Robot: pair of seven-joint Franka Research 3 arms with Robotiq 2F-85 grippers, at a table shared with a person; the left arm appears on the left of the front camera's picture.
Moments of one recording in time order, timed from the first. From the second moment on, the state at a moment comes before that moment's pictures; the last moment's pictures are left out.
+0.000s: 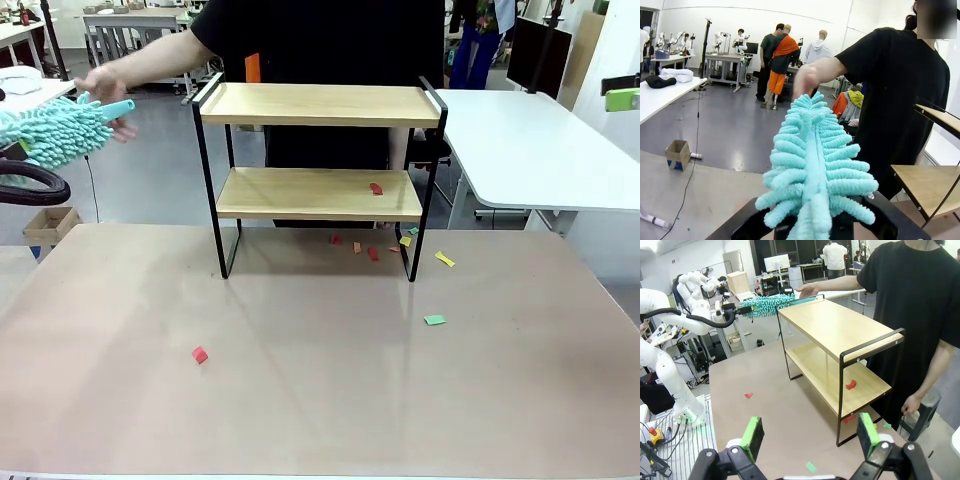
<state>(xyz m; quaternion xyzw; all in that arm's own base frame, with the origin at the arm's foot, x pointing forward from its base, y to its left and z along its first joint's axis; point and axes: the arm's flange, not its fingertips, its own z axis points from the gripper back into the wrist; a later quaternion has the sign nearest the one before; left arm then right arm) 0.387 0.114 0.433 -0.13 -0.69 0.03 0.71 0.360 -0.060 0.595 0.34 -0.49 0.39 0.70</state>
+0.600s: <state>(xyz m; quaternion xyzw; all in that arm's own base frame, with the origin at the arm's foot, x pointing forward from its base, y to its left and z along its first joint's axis) 0.388 0.114 0.434 -0.13 -0.69 0.03 0.71 0.360 -0.060 0.595 0.34 -0.49 0.39 0.70</state>
